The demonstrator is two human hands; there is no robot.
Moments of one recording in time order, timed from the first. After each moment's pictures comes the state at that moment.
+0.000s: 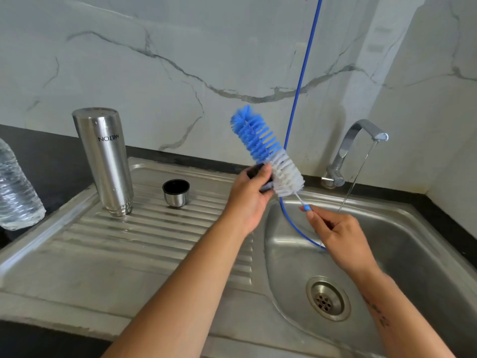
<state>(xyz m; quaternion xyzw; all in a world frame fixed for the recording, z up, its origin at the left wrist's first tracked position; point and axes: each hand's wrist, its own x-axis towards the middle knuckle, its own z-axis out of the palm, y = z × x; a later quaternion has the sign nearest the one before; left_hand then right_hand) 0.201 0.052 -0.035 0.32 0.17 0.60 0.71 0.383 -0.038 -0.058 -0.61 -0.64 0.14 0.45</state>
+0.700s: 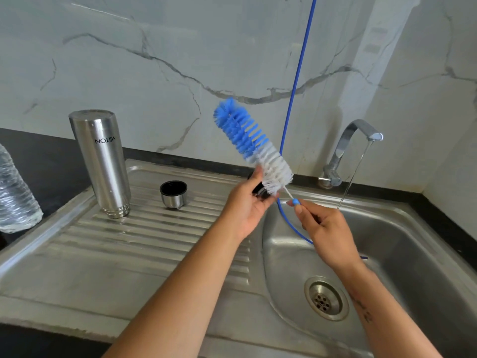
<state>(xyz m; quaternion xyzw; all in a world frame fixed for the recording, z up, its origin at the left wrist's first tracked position) 0.202 0.048 -0.041 0.28 0.19 0.55 0.76 0.362 -0.033 -0.052 -0.58 -0.63 0.18 0.48</state>
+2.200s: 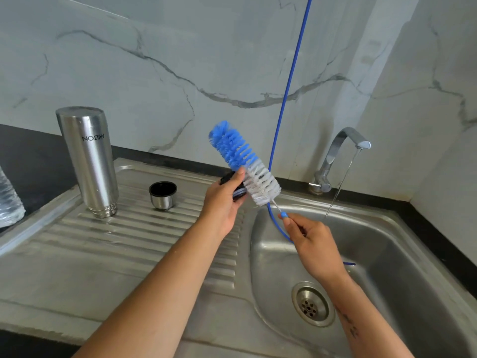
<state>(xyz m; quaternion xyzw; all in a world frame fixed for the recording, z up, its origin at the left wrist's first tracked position) 0.189 0.056 -0.043 0.27 0.27 0.62 0.69 0.373 -0.033 -0.068 -0.60 -0.66 0.13 0.43</state>
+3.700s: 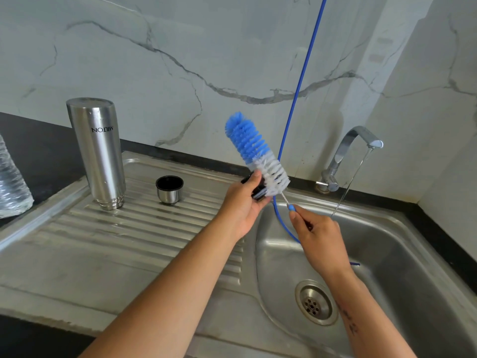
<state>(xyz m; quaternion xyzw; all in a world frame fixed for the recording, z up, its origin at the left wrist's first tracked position) 0.203 0.045 -0.039 0.27 0.23 0.58 0.74 0.366 -0.030 -0.064 -0.61 -0.66 0.09 0.43</state>
